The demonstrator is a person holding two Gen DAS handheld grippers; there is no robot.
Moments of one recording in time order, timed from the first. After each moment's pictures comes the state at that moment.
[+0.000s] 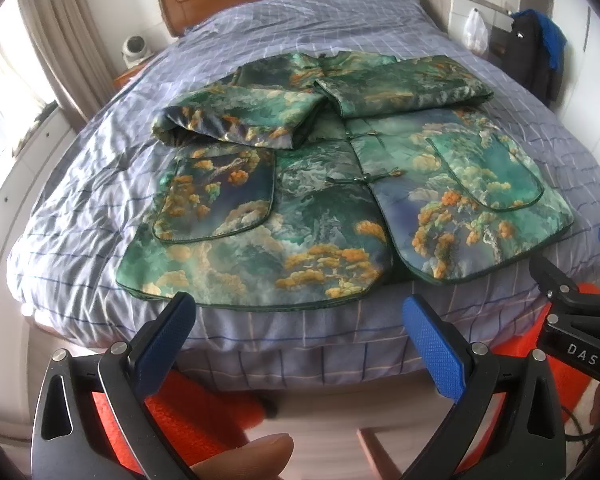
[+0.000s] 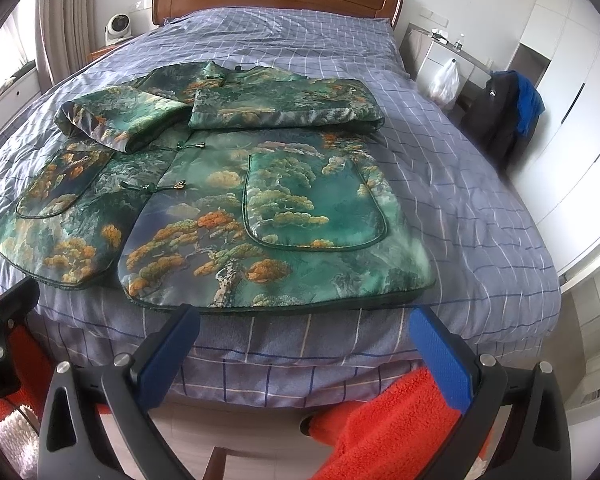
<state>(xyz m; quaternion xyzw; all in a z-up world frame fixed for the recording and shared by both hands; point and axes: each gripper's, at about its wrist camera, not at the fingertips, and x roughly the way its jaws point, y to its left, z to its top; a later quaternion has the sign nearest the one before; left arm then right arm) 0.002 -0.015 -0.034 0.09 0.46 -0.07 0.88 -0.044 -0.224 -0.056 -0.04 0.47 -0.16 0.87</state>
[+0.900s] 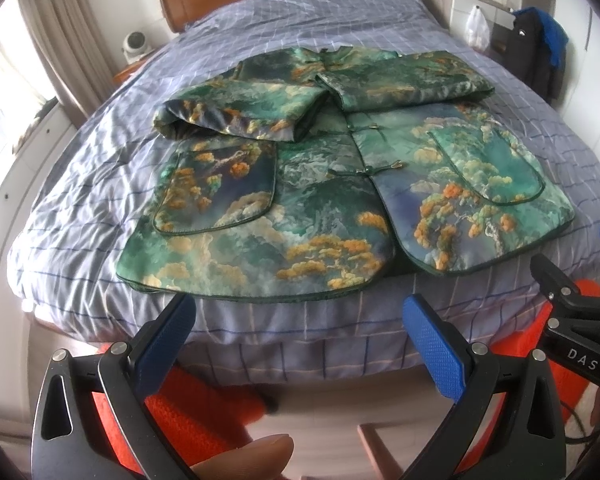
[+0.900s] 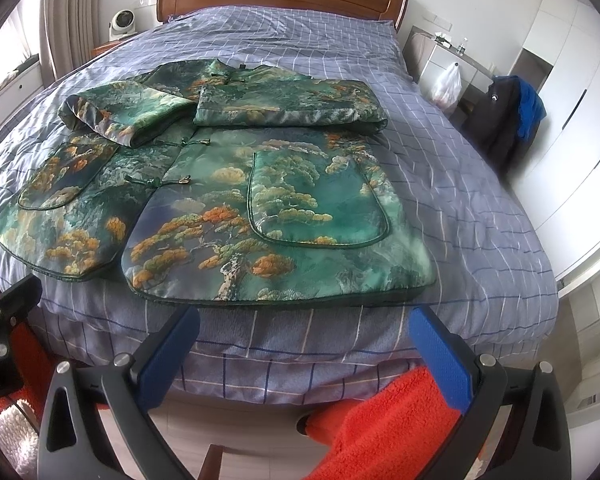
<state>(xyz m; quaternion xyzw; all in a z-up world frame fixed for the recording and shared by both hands) -0.004 -0.016 -0.036 0.09 0.47 -0.06 0.87 -0.047 -0.220 -0.055 -0.05 0.47 -0.16 0.87</state>
